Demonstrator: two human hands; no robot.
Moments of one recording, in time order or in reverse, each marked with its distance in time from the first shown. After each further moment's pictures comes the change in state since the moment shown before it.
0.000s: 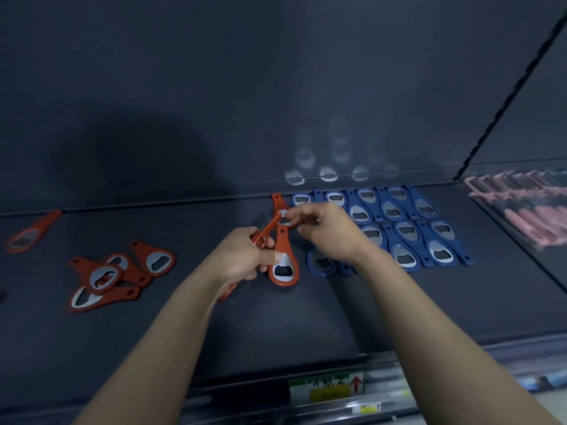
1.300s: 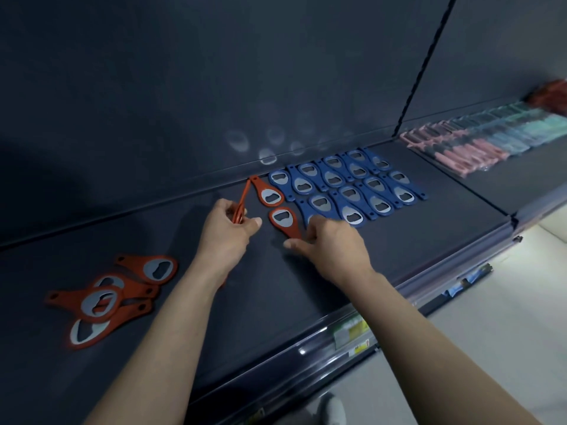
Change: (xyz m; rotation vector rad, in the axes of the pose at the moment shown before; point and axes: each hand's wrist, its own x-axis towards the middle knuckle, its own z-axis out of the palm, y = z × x) left_hand 0.013 -0.026 -0.031 -0.084 0.080 0.227; right_hand -0.069 -0.025 0.066 -0.501 0.345 0.370
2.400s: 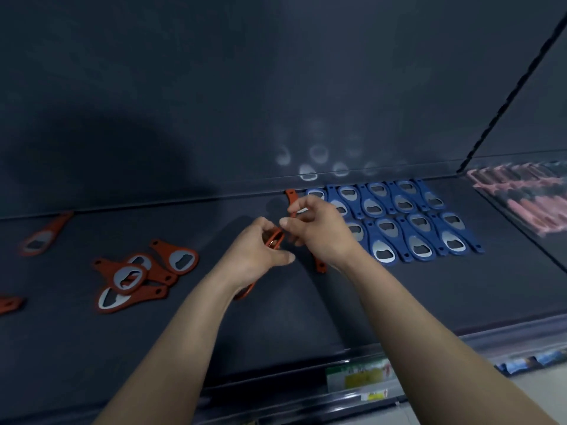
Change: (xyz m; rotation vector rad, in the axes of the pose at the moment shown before) left_hand -0.014 0.010 0.008 0.169 -0.092 -0.084; right_hand 0.058 -0.032 -0.011 0.881 -0.332 -0.118
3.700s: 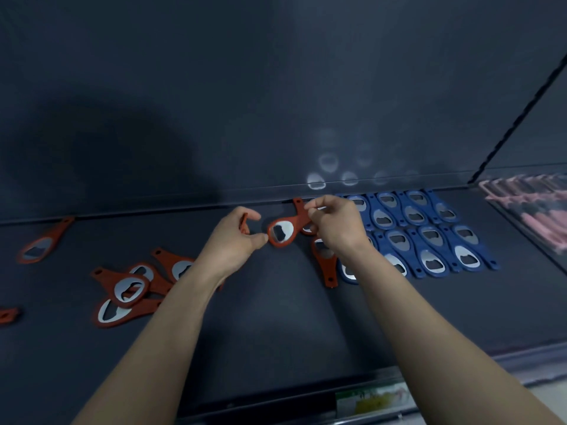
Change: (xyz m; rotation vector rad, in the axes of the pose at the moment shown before) left_hand 0.027 -0.010 -0.036 0.092 0.203 0.031; right_hand 0.035 0.004 -0.005 -0.029 0.228 0.092
